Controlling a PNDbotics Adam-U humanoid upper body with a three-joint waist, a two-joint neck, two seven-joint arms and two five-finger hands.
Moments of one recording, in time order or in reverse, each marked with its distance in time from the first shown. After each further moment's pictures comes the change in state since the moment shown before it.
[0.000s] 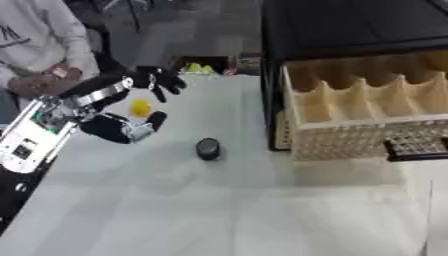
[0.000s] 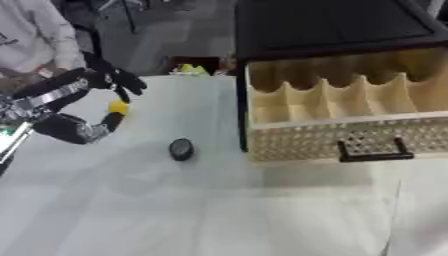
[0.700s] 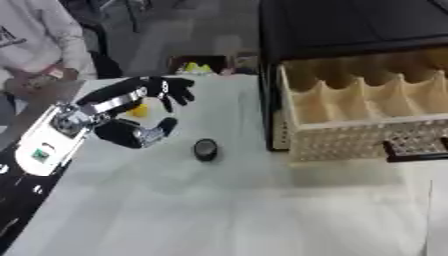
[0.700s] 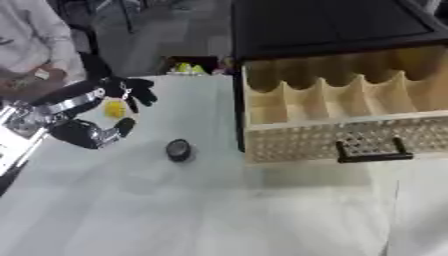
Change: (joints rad) left arm -0.015 -0.031 -0.013 0.014 -0.040 0.000 0.000; right arm 0.000 0.009 -0.006 0.000 -0.009 0.001 -0.001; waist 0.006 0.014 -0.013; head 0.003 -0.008
